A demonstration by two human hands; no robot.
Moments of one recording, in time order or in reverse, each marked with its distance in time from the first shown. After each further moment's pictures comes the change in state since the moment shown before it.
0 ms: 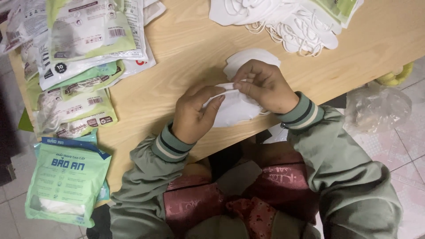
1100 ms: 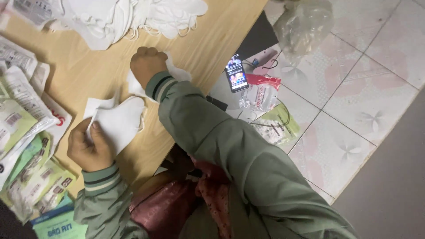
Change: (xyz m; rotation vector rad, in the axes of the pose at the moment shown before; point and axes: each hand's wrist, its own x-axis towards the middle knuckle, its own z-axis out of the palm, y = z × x) left_hand 0.001 -0.005 -0.039 0.564 -0.020 0.091; right_hand 0.085 0.125 0.021 -1.580 0.775 0.314
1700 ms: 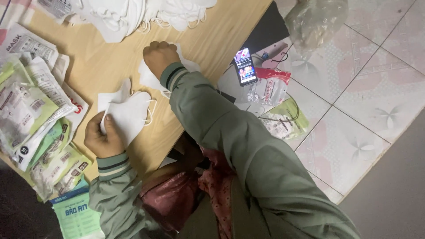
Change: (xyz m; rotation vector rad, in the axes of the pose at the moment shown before) left_hand -0.016 -0.016 -0.001 -0.116 0.014 -0.097; right_hand -0.003 0.018 -0.006 0.200 -0.003 -0.116
